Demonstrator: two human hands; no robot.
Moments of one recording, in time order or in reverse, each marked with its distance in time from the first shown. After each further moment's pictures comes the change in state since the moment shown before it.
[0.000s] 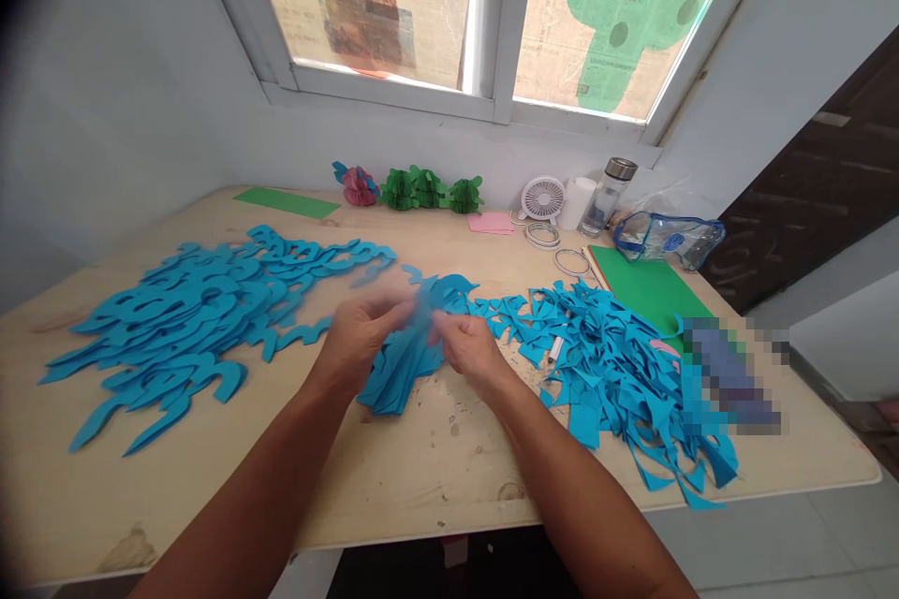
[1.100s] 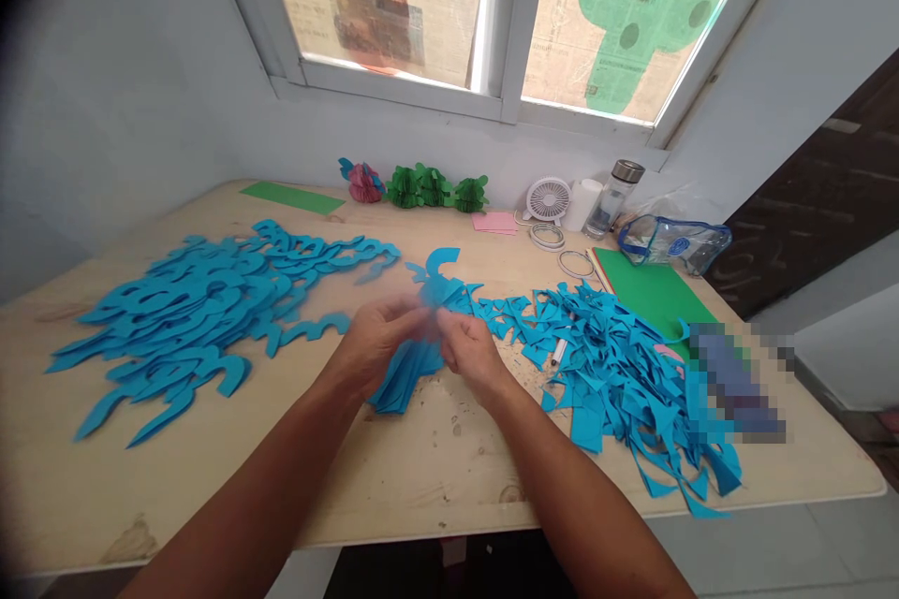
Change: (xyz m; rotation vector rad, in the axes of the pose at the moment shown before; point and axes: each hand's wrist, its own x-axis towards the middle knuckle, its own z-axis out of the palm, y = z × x) left_hand -0.006 -0.001 0.008 -0.134 -0.165 -0.119; right_hand -0.003 -0.002 0.010 0.053 0.005 -0.080
